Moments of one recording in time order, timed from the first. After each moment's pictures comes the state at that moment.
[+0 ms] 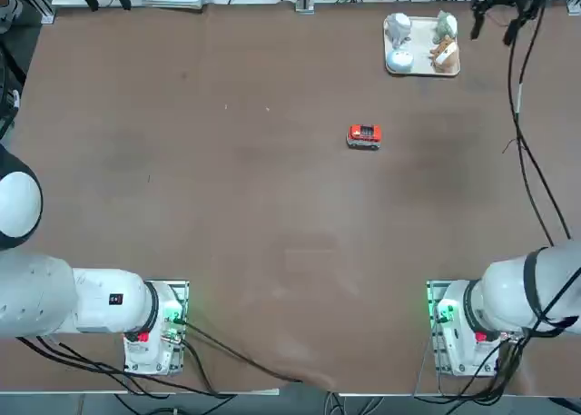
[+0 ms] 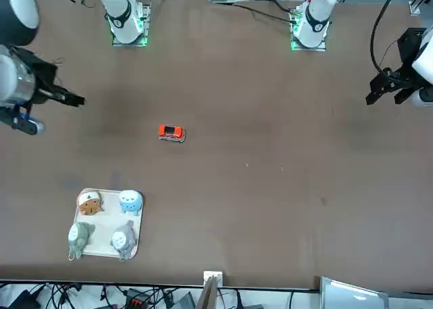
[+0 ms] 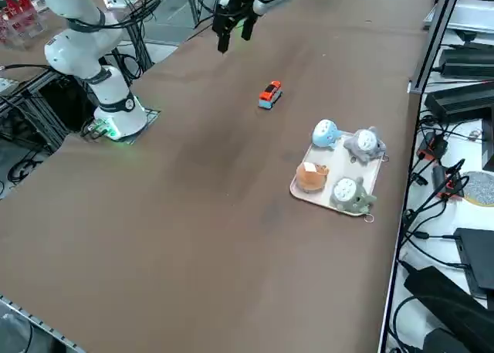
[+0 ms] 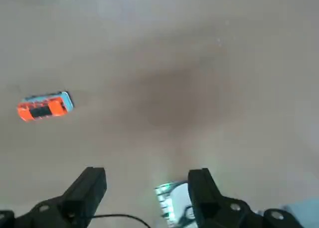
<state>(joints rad) -0.09 0.19 0.11 -1.48 -0.01 1.32 0.25</state>
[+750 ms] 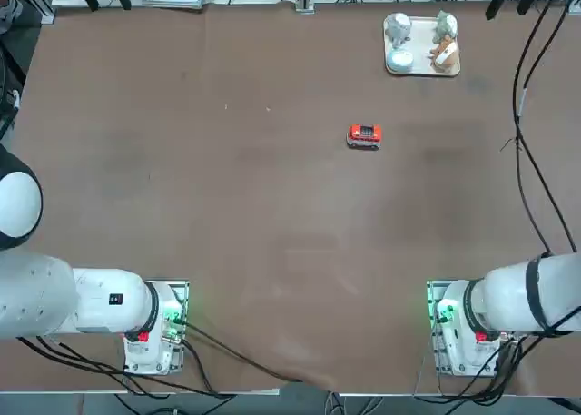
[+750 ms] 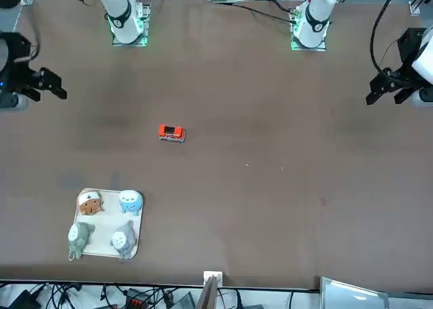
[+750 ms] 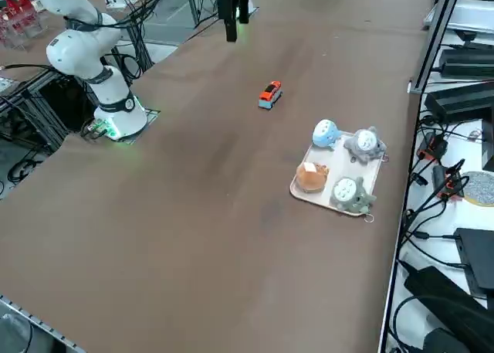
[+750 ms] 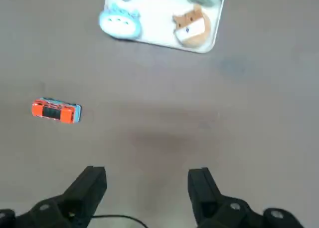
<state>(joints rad) 0.01 -0.03 0.02 -1.66 -0.01 1.60 -0.09</state>
